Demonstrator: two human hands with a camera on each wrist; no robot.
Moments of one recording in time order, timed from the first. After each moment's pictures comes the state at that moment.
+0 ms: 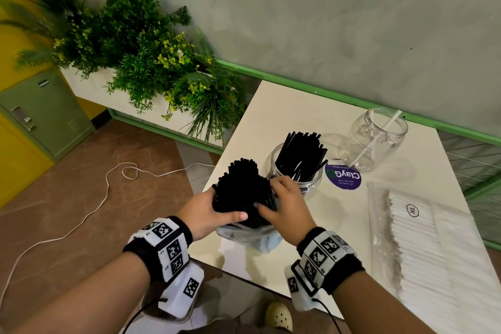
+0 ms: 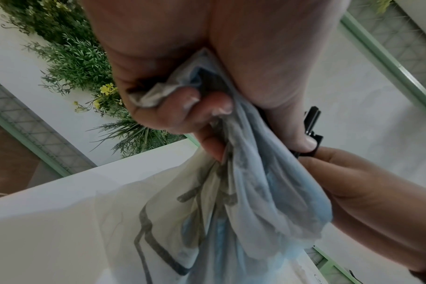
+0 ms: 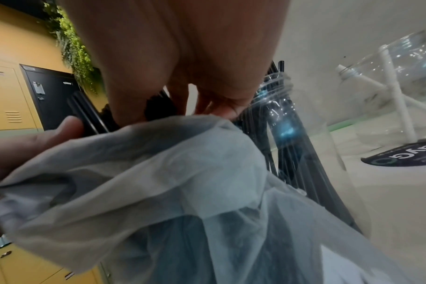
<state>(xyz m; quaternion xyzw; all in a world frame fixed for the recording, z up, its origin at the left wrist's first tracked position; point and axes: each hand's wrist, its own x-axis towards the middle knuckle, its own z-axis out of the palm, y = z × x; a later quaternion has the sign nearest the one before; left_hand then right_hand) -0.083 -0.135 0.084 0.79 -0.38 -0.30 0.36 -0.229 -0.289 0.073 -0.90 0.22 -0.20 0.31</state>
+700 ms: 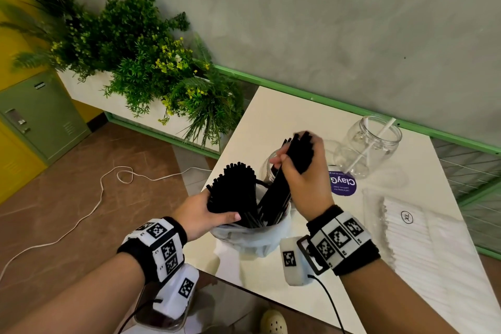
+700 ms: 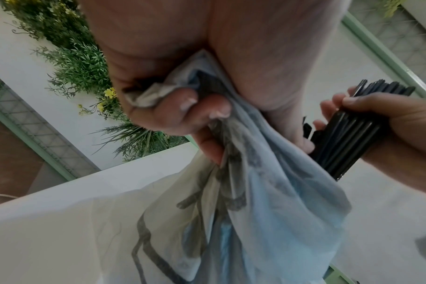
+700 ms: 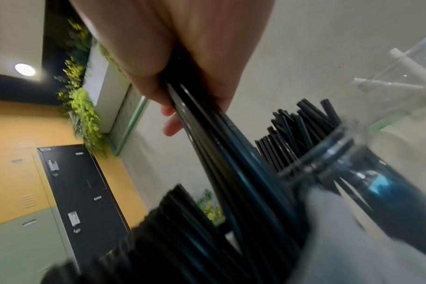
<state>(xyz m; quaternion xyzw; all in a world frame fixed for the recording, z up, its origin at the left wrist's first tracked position) -0.078 -0.140 0.090 0.80 -0.38 -0.30 0.36 -0.217 -0.300 0.160 -0.72 0.20 -0.38 0.54</state>
